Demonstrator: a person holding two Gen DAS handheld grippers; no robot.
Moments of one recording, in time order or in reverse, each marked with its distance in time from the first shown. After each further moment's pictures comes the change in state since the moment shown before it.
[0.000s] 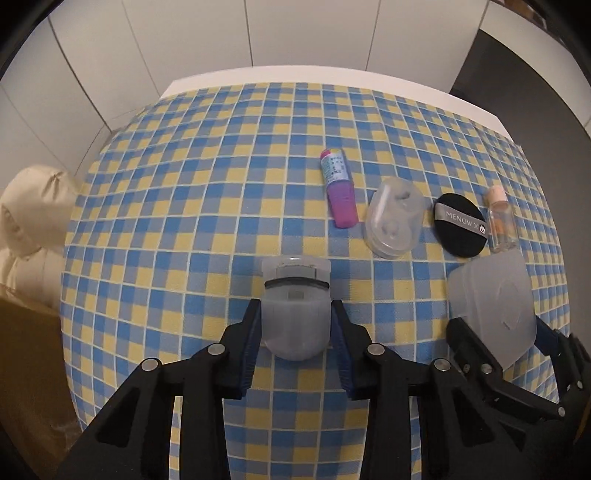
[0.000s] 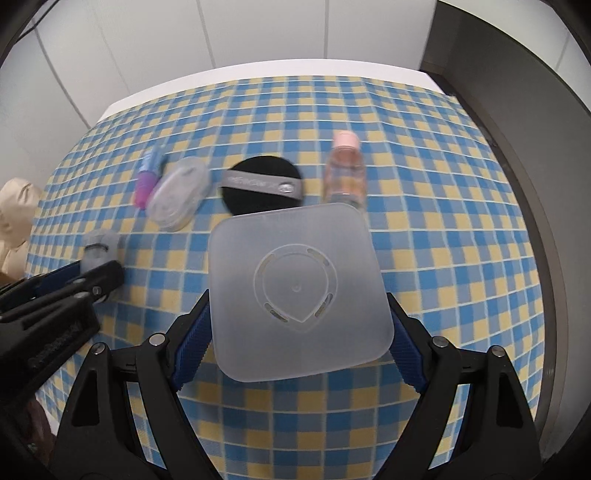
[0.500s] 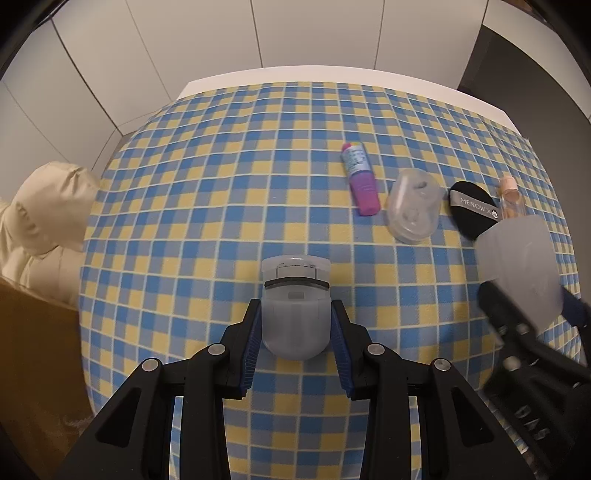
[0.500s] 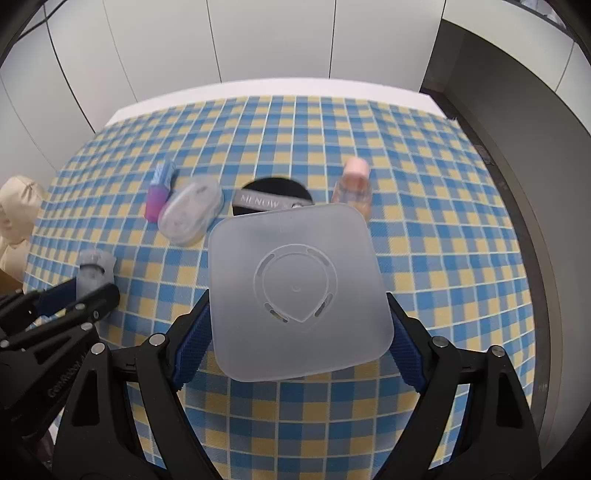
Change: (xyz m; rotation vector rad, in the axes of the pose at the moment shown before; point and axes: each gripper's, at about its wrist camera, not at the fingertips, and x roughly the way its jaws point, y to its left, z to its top) left arm -0.014 0.026 -0.025 -0.002 -0.006 0.052; right arm -0.020 0.005 0.004 -0.020 -0.067 -0.029
